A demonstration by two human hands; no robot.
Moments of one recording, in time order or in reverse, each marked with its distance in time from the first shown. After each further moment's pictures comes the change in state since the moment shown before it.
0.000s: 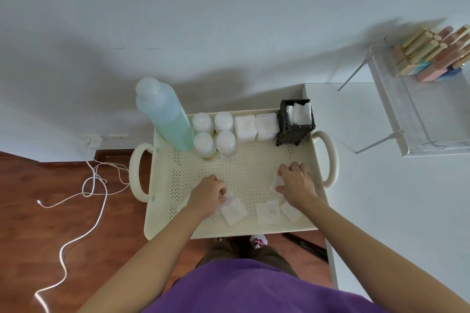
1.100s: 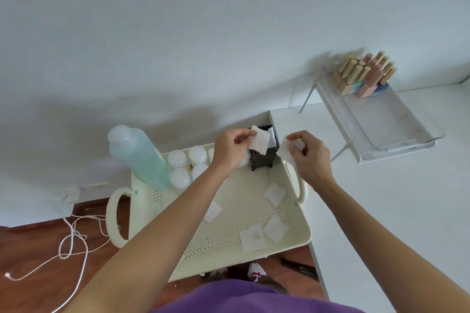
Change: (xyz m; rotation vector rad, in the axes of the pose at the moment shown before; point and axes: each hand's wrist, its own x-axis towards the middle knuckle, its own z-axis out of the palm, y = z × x) left_hand 0.066 0.170 -0.117 -0.728 0.335 0.219; right_hand -0.017 0.042 -0.136 0.877 0.597 0.158
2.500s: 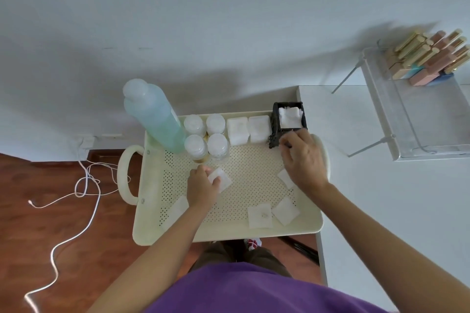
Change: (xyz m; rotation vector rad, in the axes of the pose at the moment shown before) left_hand -0.097 -0.163 -0.023 0.407 0.225 -0.499; right_hand -0.022 0.013 0.061 -0.405 -0.132 -0.469
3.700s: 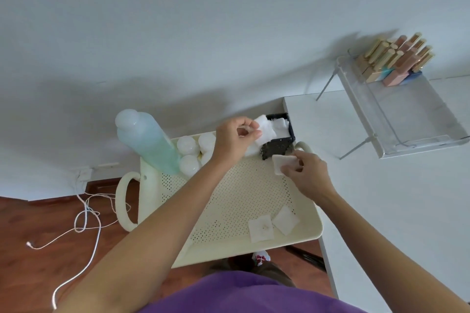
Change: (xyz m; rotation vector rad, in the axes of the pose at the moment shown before) left_hand 0.015 0.169 -0.049 -0.412 -0.142 0.542; right_hand -0.014 0.006 -0.029 0.274 -0.191 0.531
